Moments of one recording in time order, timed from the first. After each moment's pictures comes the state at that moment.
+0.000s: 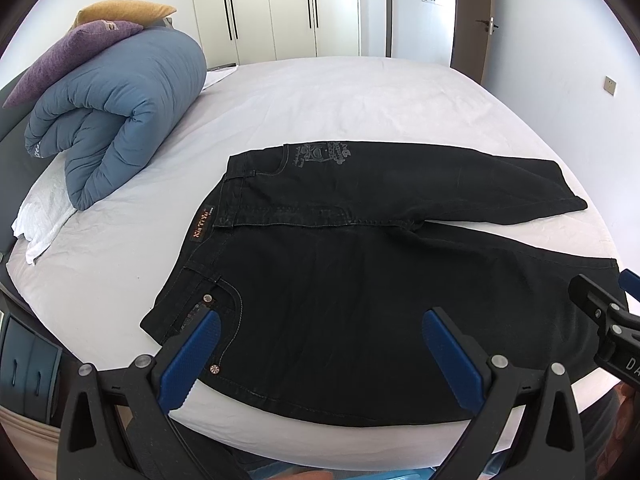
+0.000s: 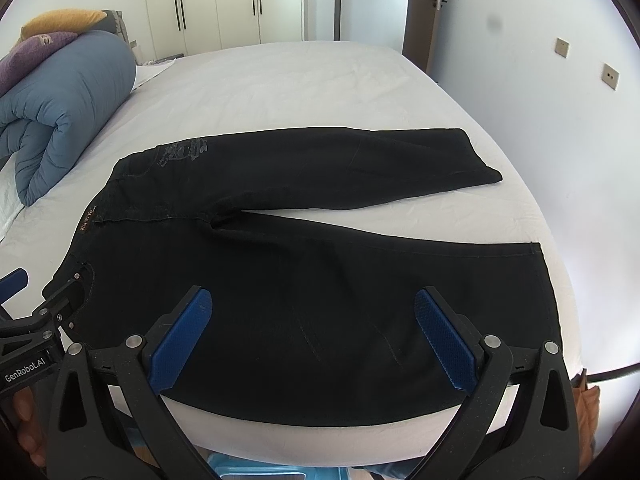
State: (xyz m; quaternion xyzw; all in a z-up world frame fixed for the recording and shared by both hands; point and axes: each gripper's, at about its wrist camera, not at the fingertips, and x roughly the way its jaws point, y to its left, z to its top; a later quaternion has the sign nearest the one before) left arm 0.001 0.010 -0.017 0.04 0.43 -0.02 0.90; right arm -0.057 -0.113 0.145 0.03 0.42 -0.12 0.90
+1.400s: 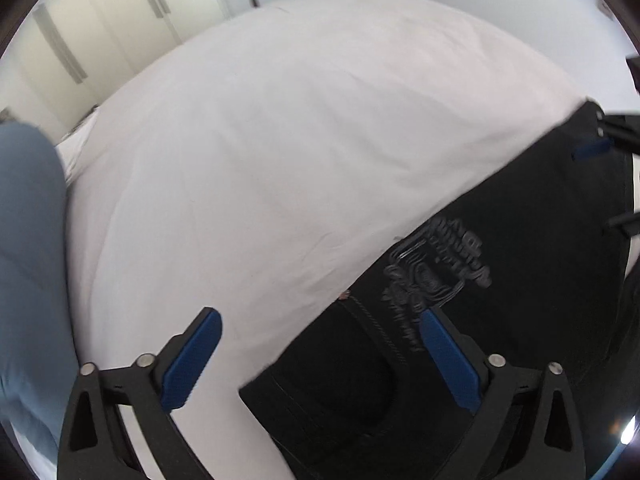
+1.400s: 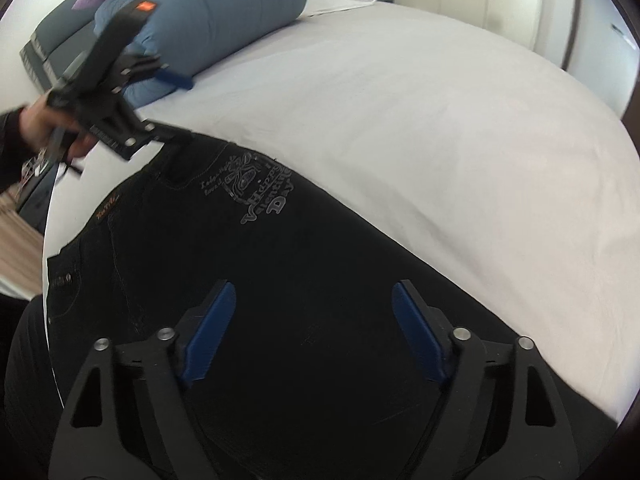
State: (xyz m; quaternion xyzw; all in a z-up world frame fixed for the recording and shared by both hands) left arm 0.411 0.068 -0.076 0.25 0.51 -0.23 0.79; right arm 0.344 -0.124 0.081 -0.11 0.49 0.27 0.82
